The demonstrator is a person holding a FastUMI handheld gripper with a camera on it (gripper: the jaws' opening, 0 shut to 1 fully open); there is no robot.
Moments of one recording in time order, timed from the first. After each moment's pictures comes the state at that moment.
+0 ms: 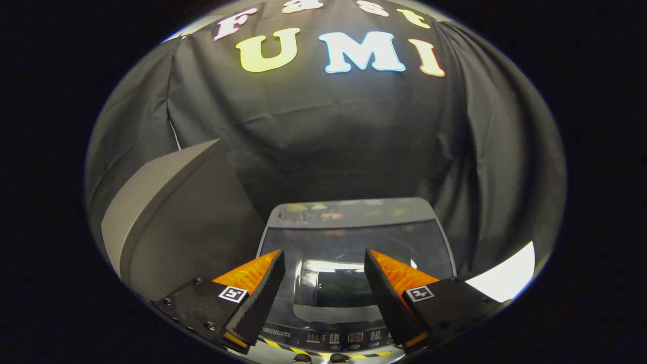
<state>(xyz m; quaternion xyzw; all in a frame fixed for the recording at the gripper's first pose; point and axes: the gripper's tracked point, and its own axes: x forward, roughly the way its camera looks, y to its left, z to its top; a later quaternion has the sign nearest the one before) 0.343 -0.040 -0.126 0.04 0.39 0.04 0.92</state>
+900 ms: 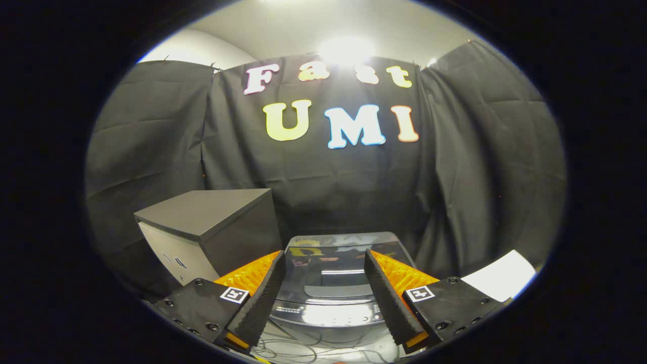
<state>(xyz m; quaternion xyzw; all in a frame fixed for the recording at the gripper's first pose) 0.165 -0.053 0.003 0.01 0.15 0.03 0.99</state>
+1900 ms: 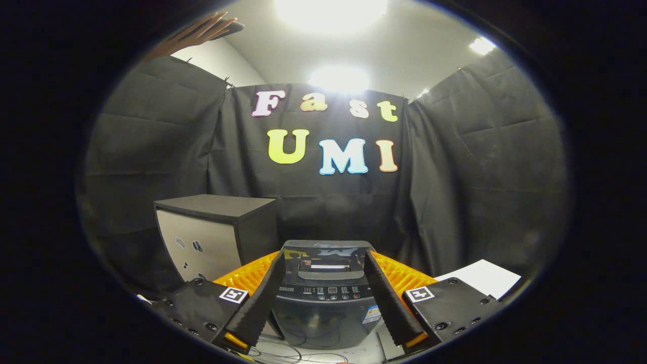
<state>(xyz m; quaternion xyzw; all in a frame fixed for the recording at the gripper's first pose) 0.018 -0.056 0.016 -0.02 0.07 -0.01 1.00</state>
